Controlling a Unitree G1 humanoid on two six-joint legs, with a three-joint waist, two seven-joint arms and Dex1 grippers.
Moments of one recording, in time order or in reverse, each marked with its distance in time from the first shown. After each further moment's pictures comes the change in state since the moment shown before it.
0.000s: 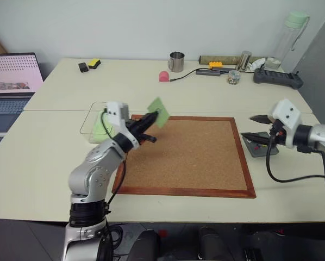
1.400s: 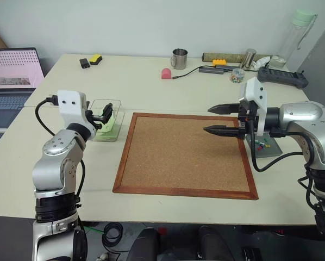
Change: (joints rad) left arm -0.027 0.201 0.100 0.071 0.230 0.021 0.086; right arm -0.179 0.092 0.108 -0.073 0.110 0.242 -0.028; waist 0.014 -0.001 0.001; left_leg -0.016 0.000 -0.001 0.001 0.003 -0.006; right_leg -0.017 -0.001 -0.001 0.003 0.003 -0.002
